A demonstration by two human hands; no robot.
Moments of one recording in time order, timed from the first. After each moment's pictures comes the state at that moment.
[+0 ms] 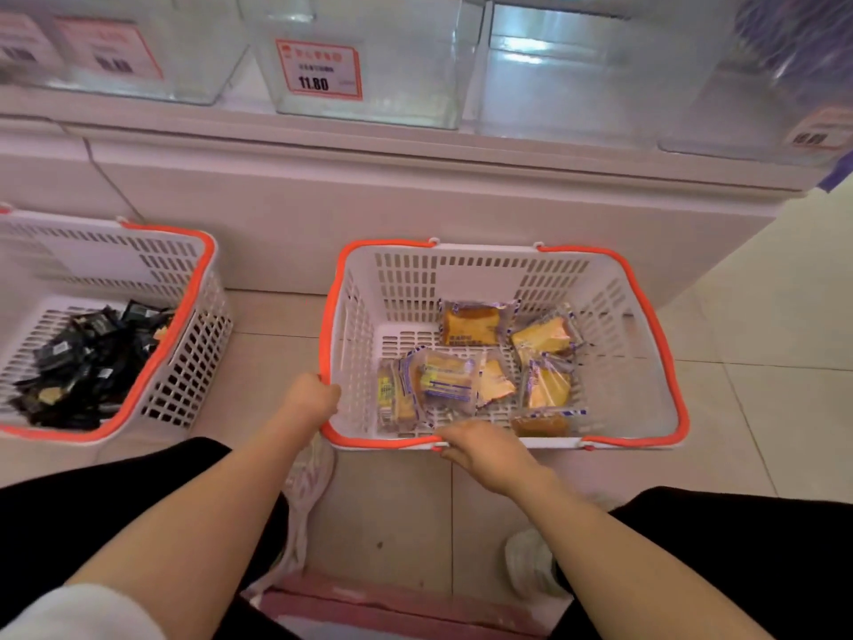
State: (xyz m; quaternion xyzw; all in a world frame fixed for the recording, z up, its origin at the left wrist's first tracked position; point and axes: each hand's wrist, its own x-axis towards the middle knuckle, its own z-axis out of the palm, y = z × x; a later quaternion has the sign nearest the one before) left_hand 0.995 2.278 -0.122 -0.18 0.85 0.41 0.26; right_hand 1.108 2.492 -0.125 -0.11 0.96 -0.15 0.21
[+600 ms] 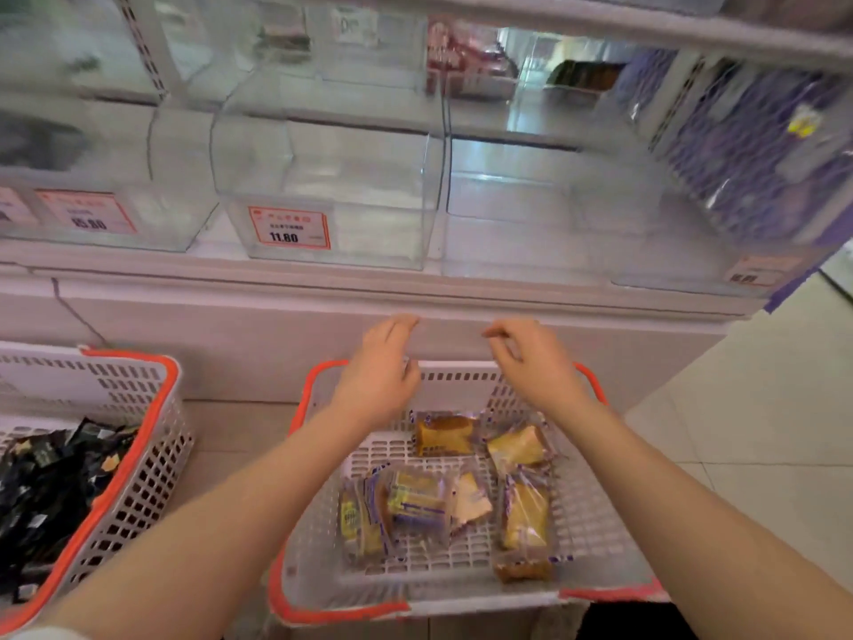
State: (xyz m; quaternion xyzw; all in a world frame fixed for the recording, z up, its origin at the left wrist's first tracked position) left_hand 0.895 2.403 0.014 0.28 0.91 0.31 0.01; right_hand 0.949 2.594 0.037 0.05 0.96 -0.26 -0.10
